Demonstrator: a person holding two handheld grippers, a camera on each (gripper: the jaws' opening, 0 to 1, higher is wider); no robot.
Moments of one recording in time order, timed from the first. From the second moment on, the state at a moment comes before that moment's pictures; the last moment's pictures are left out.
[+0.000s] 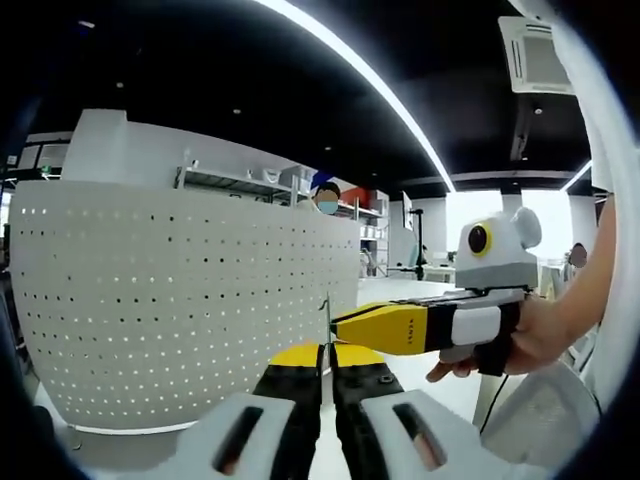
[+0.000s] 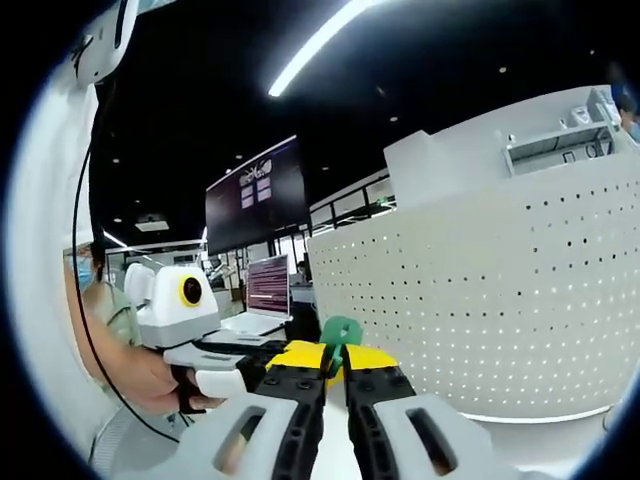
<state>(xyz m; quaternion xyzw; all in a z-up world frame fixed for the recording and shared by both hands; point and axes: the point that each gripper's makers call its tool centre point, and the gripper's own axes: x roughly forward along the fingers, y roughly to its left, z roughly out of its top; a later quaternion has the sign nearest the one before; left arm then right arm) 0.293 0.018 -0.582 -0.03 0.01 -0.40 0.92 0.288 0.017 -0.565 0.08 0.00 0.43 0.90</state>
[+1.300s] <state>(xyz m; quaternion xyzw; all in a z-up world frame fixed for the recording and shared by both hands) 0.295 0.021 -0.583 -0.05 0.02 -0.38 0.92 0.290 0.020 -0.564 0.10 0.01 0.41 0.91</state>
